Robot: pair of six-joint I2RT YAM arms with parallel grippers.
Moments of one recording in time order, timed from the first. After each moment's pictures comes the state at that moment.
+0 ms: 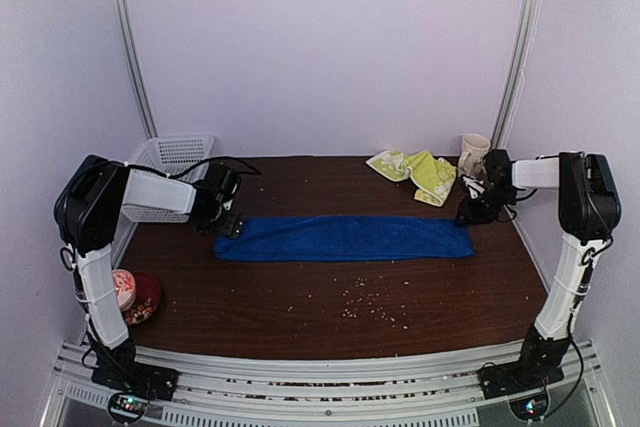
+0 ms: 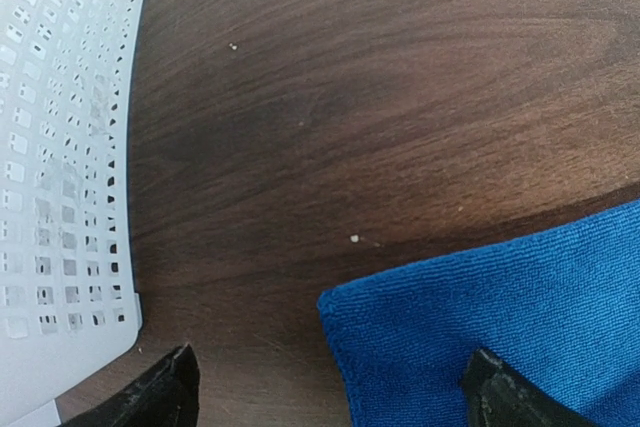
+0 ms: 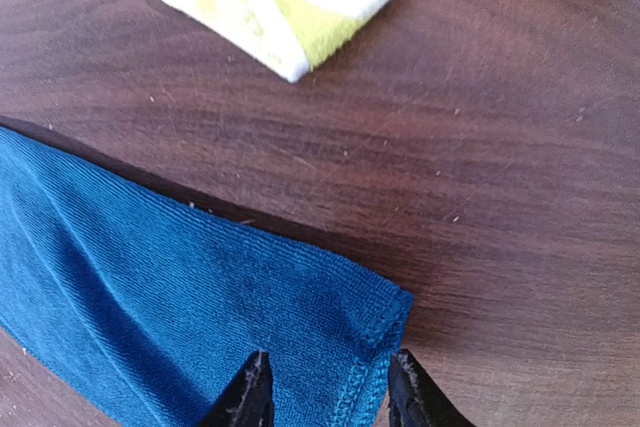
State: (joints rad) left arm -0.42 1.96 1.18 -0.21 -0.42 -0.02; right arm -0.04 1.94 1.30 -0.53 -0.27 -0.15
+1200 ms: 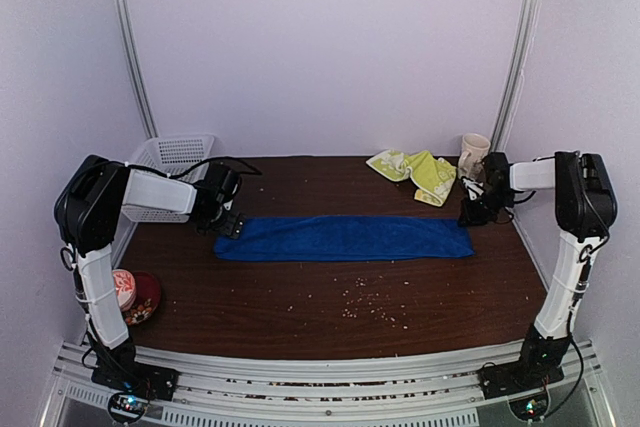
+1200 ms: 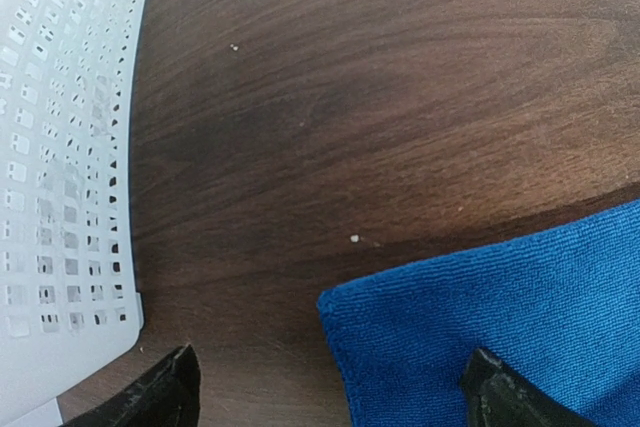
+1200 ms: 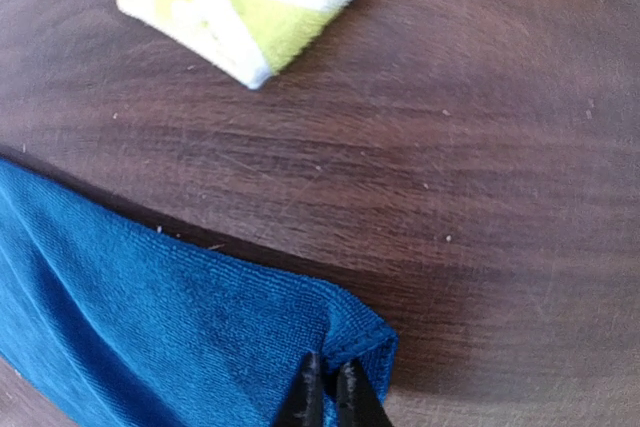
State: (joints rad) left arm -0.42 1.96 1.18 -0.21 -0.43 -0.02; right arm -0.04 1.98 1.30 -0.48 -0.27 -0.11
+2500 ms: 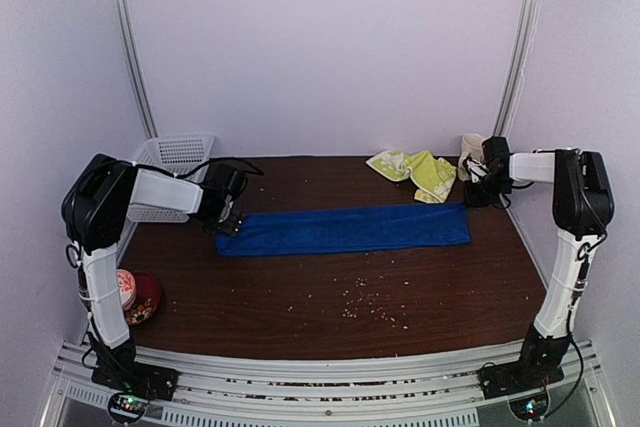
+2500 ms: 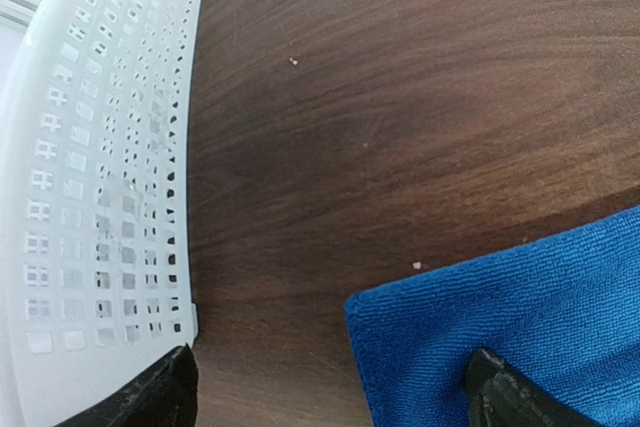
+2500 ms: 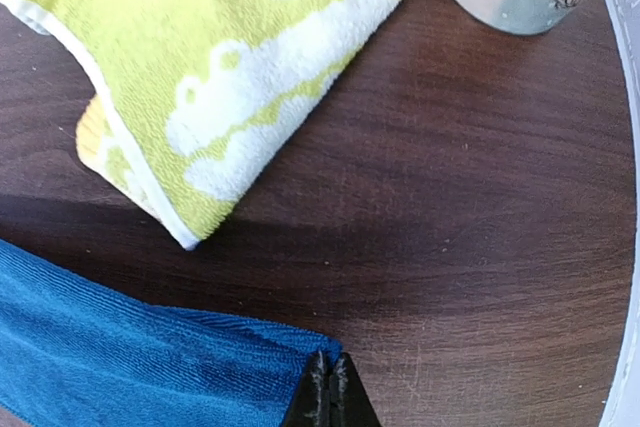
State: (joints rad) left arm -0.44 2.00 1.21 -0.21 -0.59 0.00; right arm -0.04 2.00 1.42 -0.43 -0.11 -0.08
